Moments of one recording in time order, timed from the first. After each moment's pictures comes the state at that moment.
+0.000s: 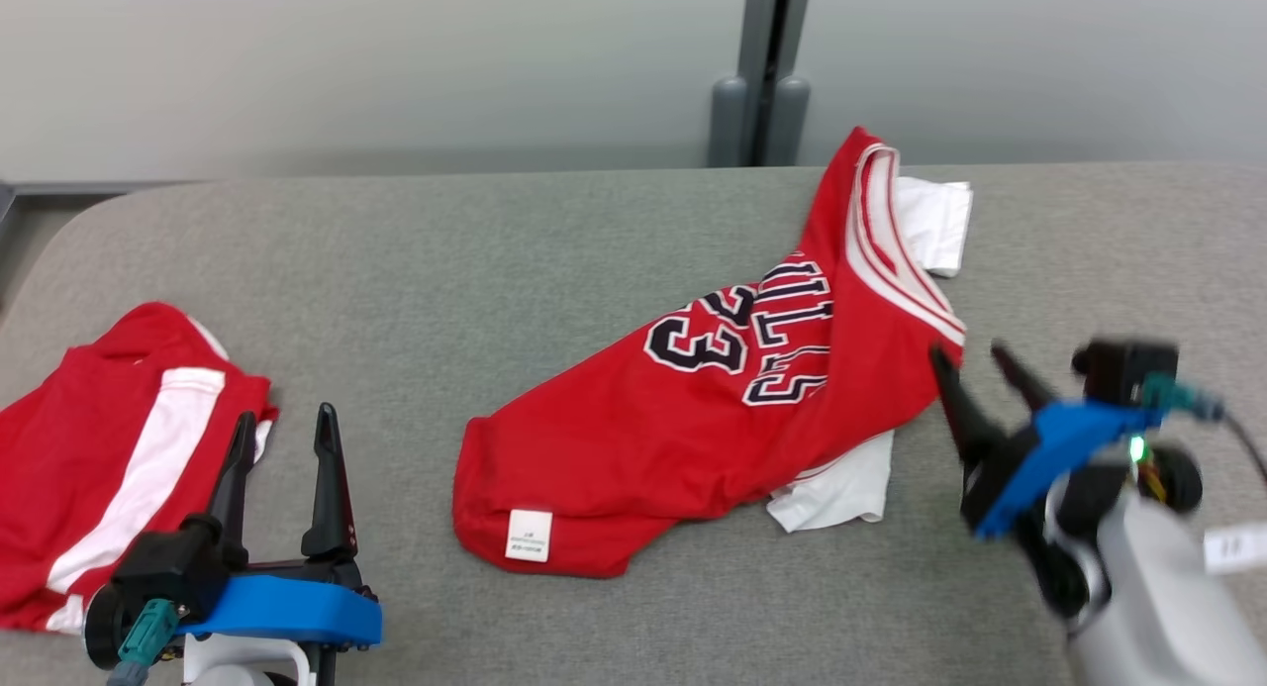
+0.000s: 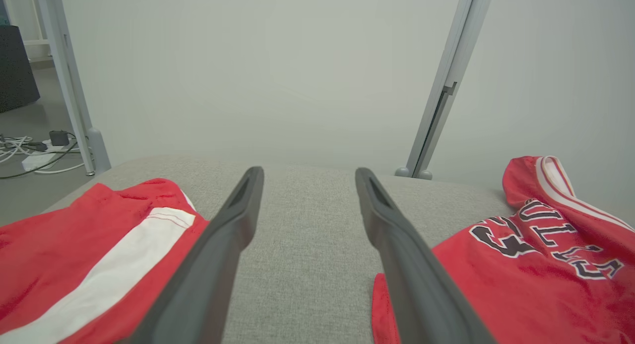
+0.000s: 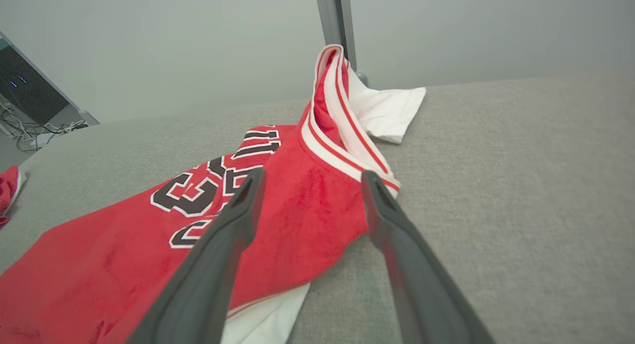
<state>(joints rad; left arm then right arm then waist) -0.09 0.16 -0.08 0.23 -0.32 -0.05 -0.26 -0.47 -0.17 0.09 0.57 0.41 0.13 0.06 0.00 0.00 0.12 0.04</state>
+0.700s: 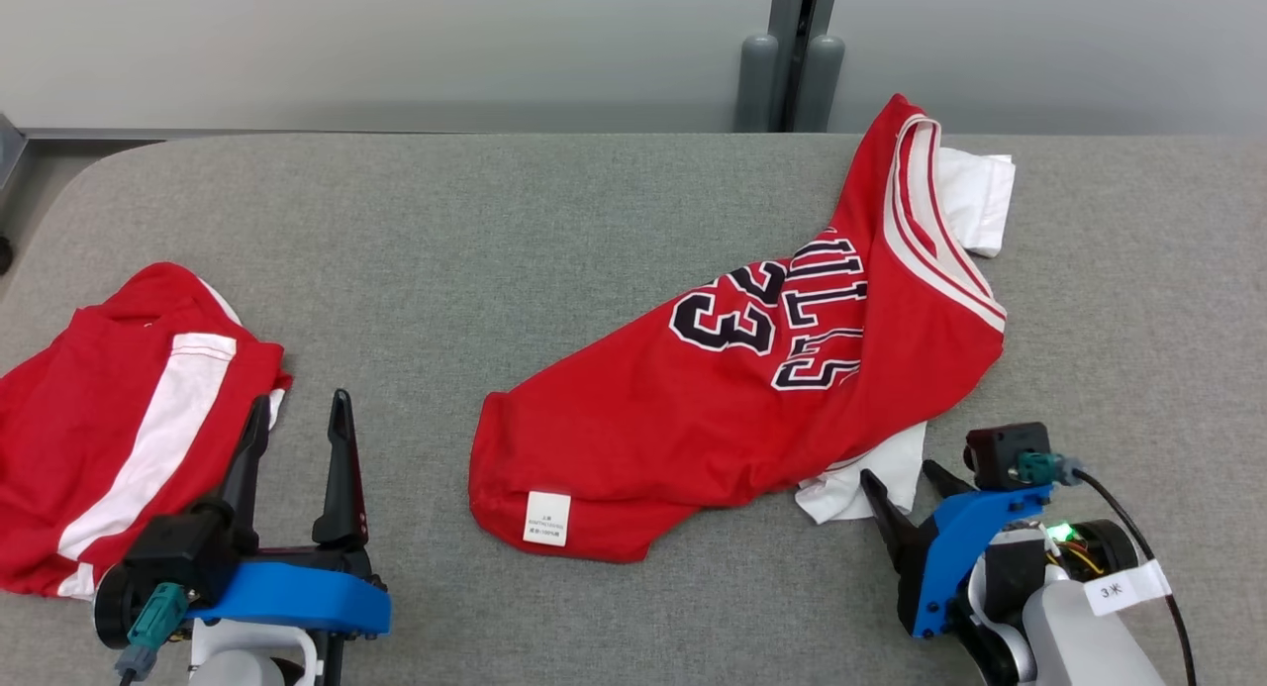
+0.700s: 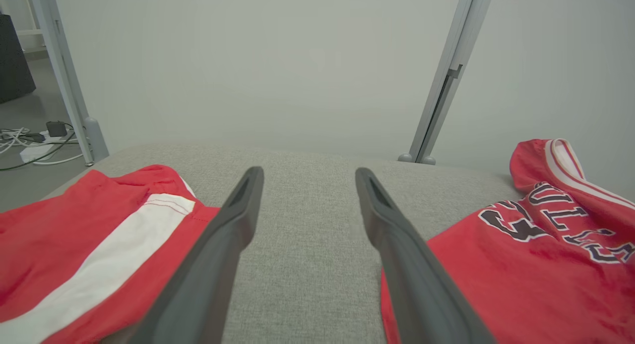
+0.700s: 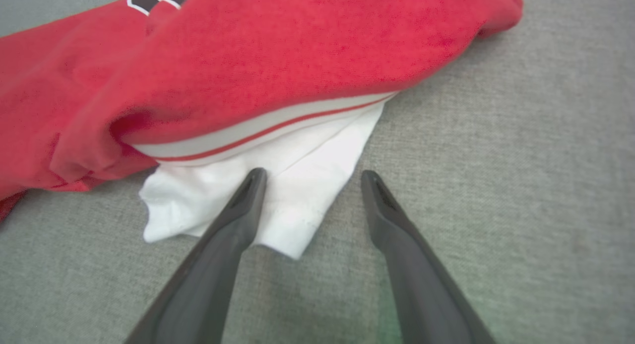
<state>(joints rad) -0.11 0.17 -0.11 0.23 -0.33 -0.06 -0.26 -0.28 -0.05 0.06 0.49 0.17 0.13 0.23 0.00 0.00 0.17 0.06</state>
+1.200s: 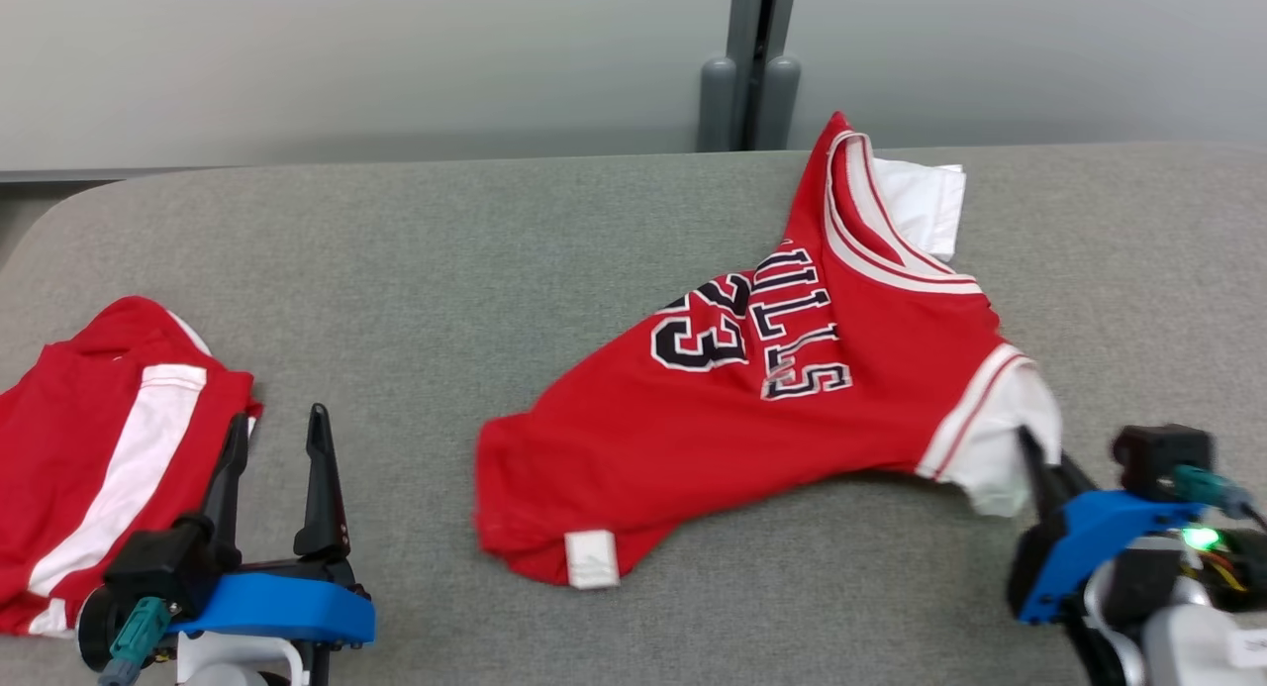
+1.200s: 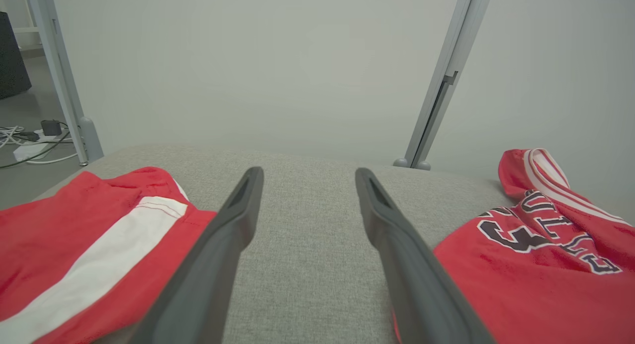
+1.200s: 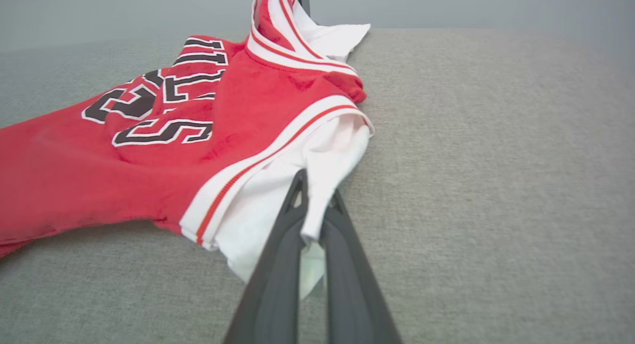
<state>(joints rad) -0.09 0.17 -0.09 0.24 -0.34 -0.04 -0.26 -0.19 -0.05 -0.11 0.28 0.09 0.13 0.20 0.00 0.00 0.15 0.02</state>
